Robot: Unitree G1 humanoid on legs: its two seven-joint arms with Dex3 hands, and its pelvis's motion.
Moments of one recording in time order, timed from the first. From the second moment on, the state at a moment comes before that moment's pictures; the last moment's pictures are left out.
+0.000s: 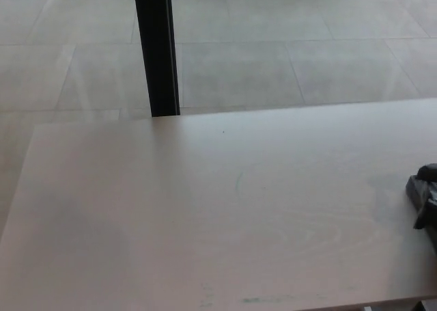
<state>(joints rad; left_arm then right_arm) 0.04 0.50 0.51 0.68 -0.22 0.13 -0.02 -0.55 -0.40 -0.31 0.81 0.27 0.15 0.16</state>
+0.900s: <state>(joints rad) 0.07 0.50 0.53 0.67 -0.22 0.13 -0.03 -0.49 -0.46 -0.41 0.82 0.31 0.10 0.19</state>
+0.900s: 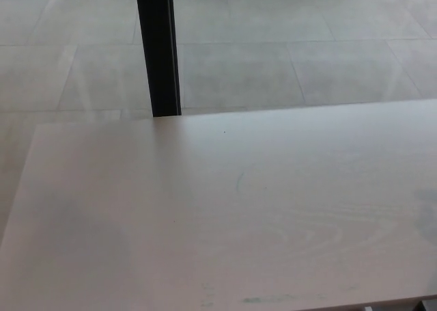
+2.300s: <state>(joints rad) 0.10 0.50 0.53 0.70 -0.22 0.13 -0.02 0.03 -0.56 -1.07 0.63 0.50 0.21 0.16</state>
